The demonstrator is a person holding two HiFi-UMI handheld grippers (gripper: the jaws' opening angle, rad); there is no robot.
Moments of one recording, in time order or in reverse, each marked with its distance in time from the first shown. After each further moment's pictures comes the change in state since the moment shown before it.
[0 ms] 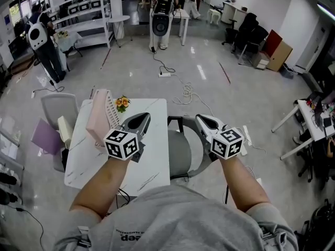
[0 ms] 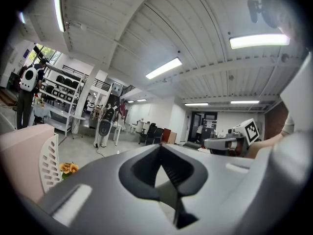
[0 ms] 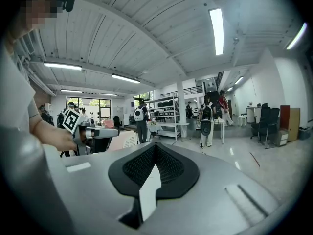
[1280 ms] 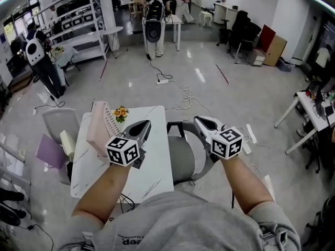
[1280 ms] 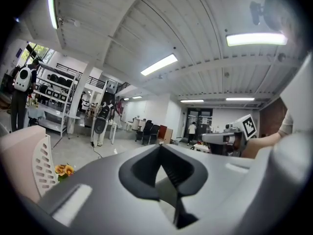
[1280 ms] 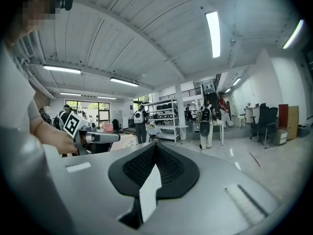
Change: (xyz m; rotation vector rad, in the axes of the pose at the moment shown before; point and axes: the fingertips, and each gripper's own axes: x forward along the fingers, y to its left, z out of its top) left arm 0.012 -0.019 -0.003 0.019 0.046 -0.045; right arm -0.014 -0.008 0.011 0.023 -0.026 -0.006
